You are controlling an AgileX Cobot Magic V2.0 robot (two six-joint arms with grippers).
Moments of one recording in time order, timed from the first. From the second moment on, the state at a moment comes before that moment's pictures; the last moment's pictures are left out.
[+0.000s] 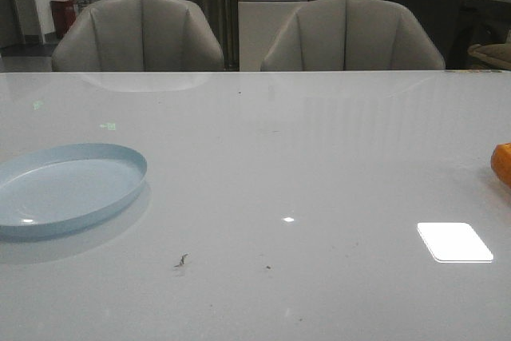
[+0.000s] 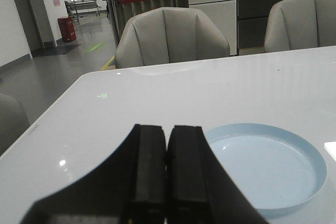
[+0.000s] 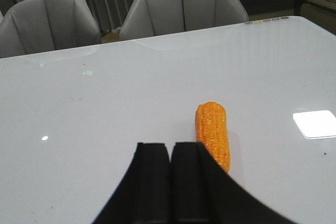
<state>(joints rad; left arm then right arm) -0.03 -0.01 0.01 0.01 0.07 0.13 0.02 -0.01 0.03 0.08 0.13 0.11</state>
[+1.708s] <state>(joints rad) -0.03 0.08 -0.30 -0.03 -0.13 0.13 0.02 0.06 -0.38 0.06 0.07 0.11</state>
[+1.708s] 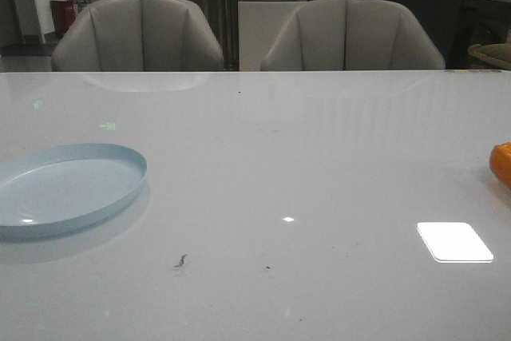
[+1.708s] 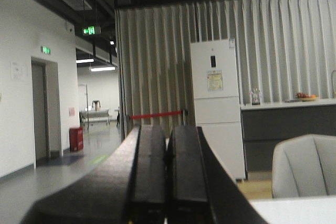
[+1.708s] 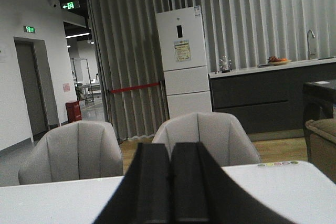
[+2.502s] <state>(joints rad) -0.03 0.78 -0.62 -0.02 0.16 0.13 0.02 0.79 -0.65 0.05 0.30 0.11</state>
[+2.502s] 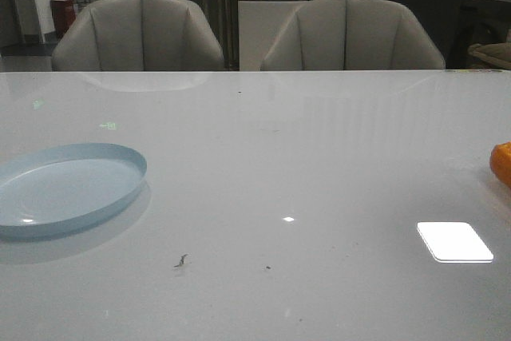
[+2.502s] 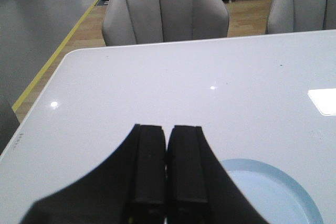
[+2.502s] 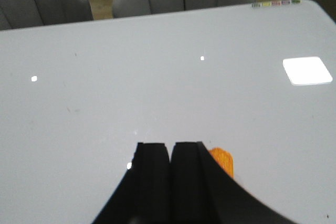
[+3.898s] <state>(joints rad) 0.03 1.85 -1.18 -0.26 0.60 0.13 0.02 1.02 -0.65 0.07 0.42 0.11</state>
